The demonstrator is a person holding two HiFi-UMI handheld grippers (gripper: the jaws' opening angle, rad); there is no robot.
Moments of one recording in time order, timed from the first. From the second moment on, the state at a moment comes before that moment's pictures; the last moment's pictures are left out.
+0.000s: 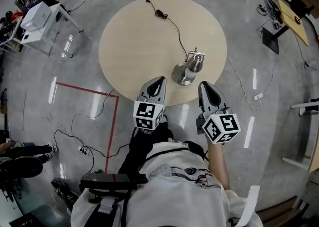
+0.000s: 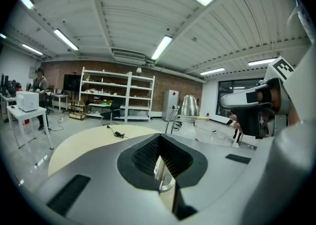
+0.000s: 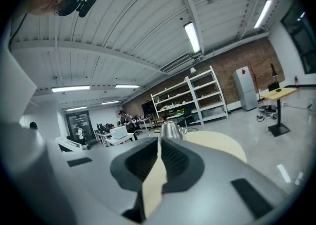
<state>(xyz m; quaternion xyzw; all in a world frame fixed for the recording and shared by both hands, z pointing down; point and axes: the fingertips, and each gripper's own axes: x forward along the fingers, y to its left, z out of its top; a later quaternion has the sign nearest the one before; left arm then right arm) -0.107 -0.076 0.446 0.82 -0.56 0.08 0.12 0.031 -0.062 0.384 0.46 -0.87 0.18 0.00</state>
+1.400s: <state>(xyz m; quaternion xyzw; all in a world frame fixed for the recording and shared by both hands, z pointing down) -0.110 -0.174 0.403 0.83 -0.55 0.08 0.08 0.005 -0.147 0.378 0.45 -0.87 0.17 0.09</state>
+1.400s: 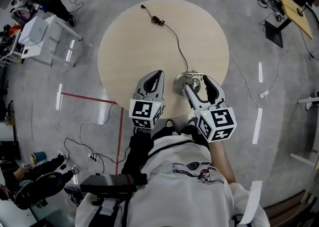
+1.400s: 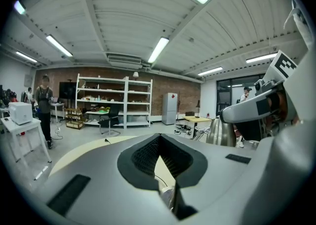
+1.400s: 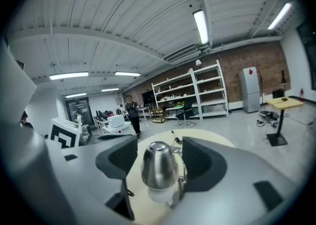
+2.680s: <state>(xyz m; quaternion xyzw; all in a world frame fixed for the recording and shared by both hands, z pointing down) -0.118 -0.162 0.425 0.84 -0.53 0.10 0.11 -0.005 -0.139 0.402 0.51 -0.83 0.12 0.17</state>
